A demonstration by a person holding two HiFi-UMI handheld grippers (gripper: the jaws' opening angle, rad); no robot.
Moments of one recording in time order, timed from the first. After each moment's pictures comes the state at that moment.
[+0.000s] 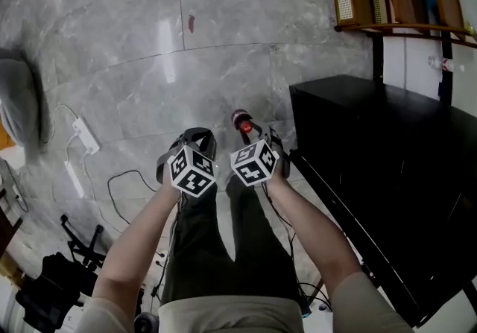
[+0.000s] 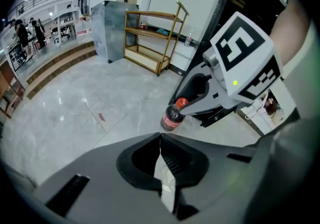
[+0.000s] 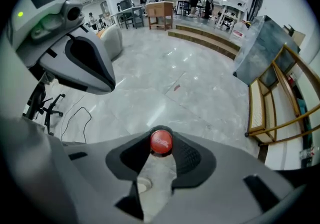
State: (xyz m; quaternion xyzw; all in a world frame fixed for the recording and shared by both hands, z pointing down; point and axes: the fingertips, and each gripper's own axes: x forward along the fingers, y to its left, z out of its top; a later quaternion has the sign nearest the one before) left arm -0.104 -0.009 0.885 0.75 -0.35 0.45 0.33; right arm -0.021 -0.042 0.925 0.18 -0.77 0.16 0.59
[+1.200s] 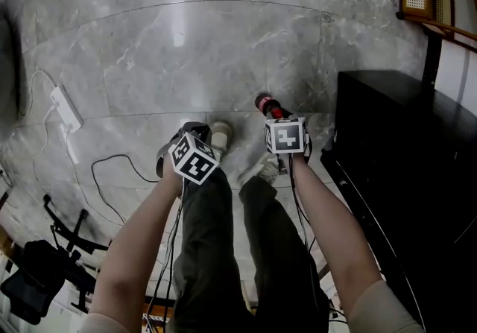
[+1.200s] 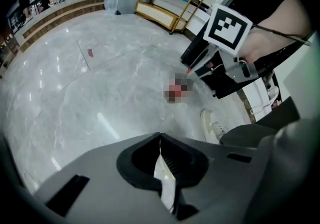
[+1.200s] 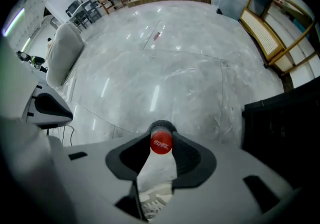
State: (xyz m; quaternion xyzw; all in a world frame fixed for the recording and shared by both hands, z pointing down) left arm -0.142 0.125 1.159 0.67 -0.32 0.48 0.46; right arm 0.022 0.016 1.203 0.27 -0.65 0.36 0.61
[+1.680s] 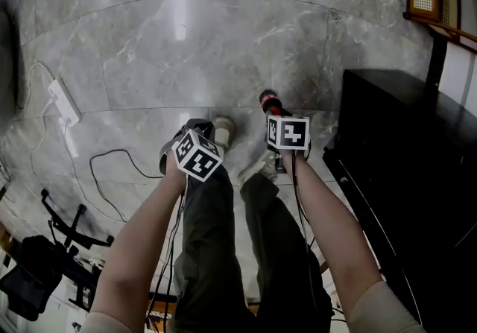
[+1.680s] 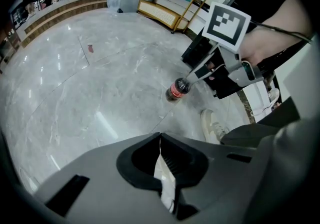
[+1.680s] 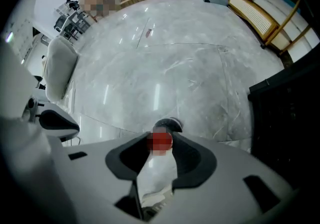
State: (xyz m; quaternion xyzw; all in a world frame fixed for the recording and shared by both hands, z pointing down) left arm -0.140 0.136 1.174 0.67 -0.32 0.48 0.47; right arm 0.014 0.031 1.206 0.29 -0.62 0.41 0.60
